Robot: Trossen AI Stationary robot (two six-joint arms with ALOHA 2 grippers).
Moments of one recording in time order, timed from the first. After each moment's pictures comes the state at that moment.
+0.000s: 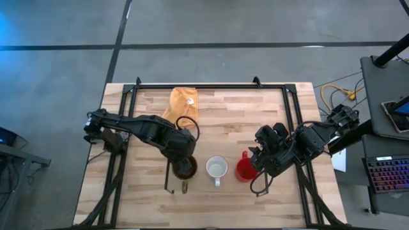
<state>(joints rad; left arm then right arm) -0.27 1.71 1.98 -1.53 -0.01 -0.86 0.56 1.51 1.75 -1.49 0.59 1.19</state>
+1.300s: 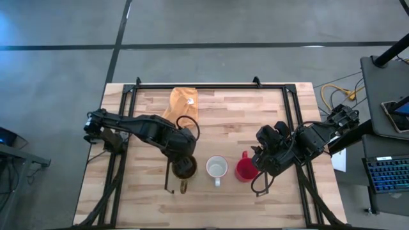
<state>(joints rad) -0.27 1.71 1.97 -1.52 -0.03 -0.86 0.56 1.51 1.75 -1.55 0.58 1.17</state>
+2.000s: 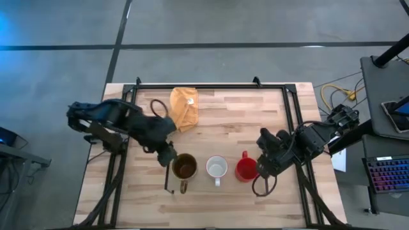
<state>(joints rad) -0.31 1.54 2.06 -1.43 0.06 -1.05 0.56 1.51 1.75 -1.55 0.30 1.23</state>
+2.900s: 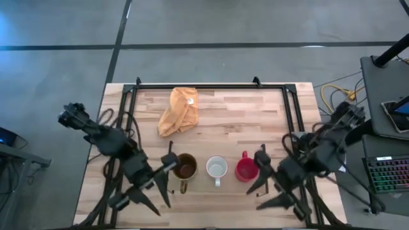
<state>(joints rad) -0.55 1.35 1.56 0.06 0.33 -0.12 0.73 1.40 1.63 -0.17 0.22 0.28</state>
